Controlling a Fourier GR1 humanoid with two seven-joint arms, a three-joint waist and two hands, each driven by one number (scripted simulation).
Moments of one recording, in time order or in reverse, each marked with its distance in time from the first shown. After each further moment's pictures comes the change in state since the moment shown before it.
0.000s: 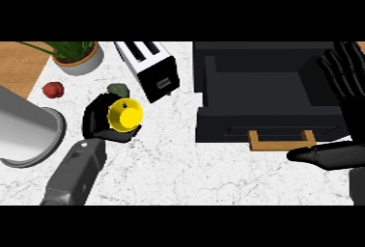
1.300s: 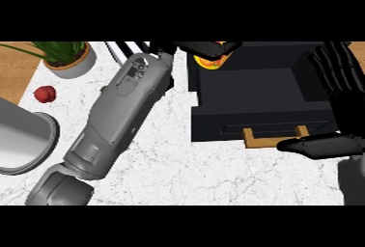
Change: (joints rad) left arm -0.589 -0.121 -0.332 -0.229 0.115 0.433 0.734; right arm -0.035 0.023 0.015 0.068 0.052 -0.013 -0.056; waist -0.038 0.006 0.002
